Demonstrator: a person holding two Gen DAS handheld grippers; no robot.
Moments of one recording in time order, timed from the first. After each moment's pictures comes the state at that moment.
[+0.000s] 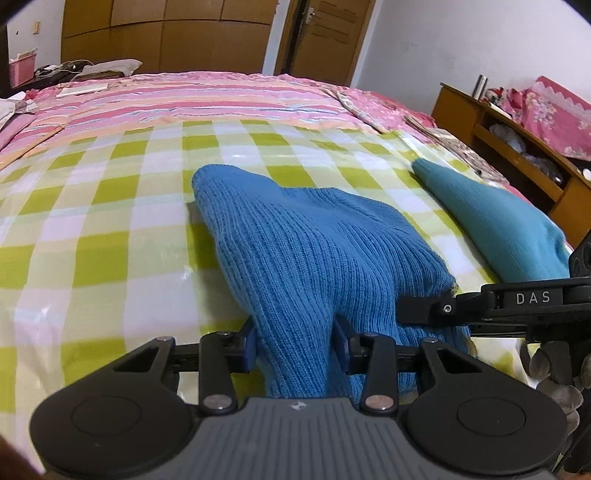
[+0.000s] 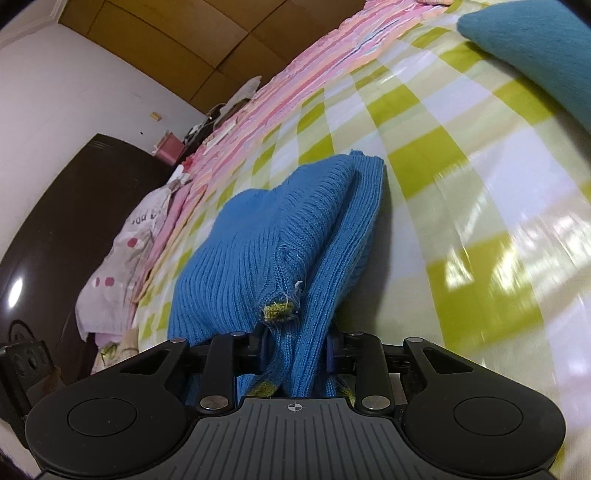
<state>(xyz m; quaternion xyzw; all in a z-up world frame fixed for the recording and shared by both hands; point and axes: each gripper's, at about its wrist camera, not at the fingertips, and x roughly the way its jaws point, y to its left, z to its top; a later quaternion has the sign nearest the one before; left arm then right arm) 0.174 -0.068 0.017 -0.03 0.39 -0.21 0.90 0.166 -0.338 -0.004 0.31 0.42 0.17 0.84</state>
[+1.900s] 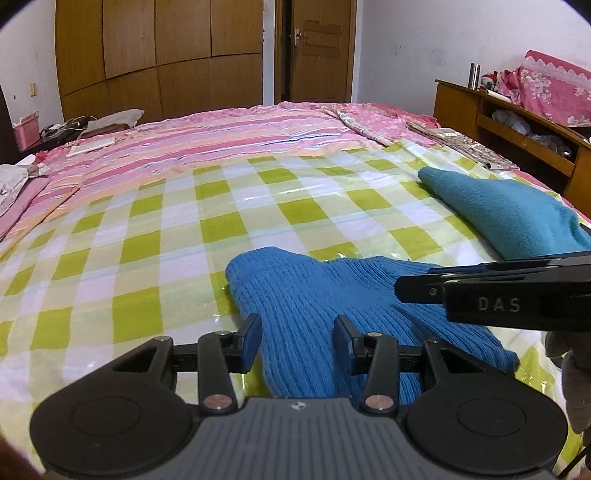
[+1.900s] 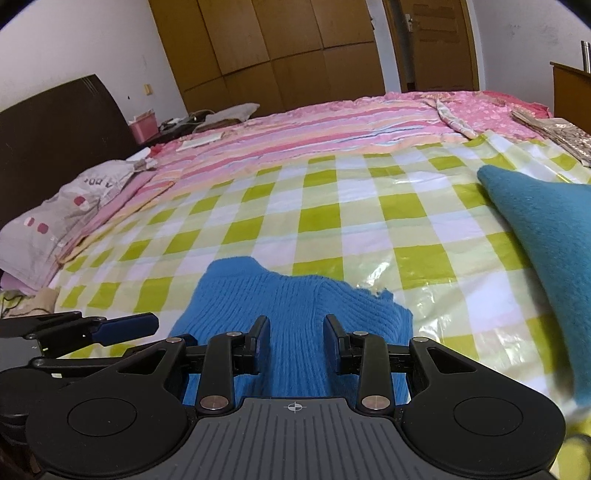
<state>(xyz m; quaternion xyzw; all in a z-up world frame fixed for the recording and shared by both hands) 0.174 -0.078 0.039 0.05 0.34 -0.18 0.92 0.152 -0.269 0.053 0.07 0.36 0.08 0.93</state>
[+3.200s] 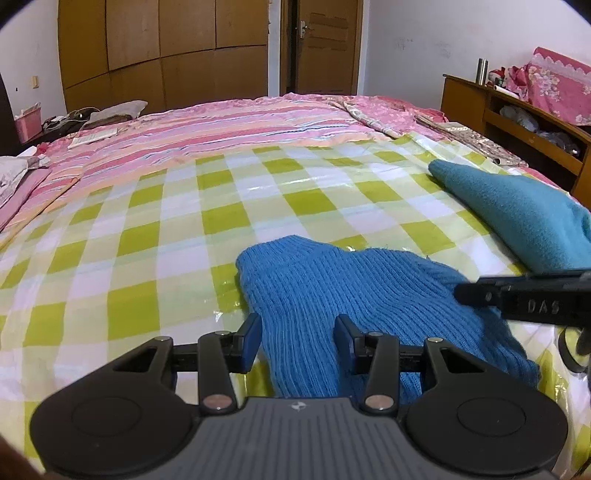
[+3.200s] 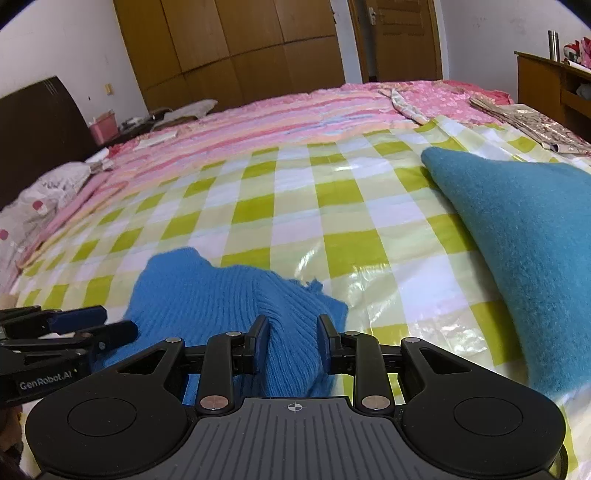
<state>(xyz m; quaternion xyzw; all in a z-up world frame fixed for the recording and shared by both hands) 0.184 -0.077 0.030 0.05 0.35 -0.17 0.92 0.153 -0.311 0.036 0.07 0.37 0.02 0.92</state>
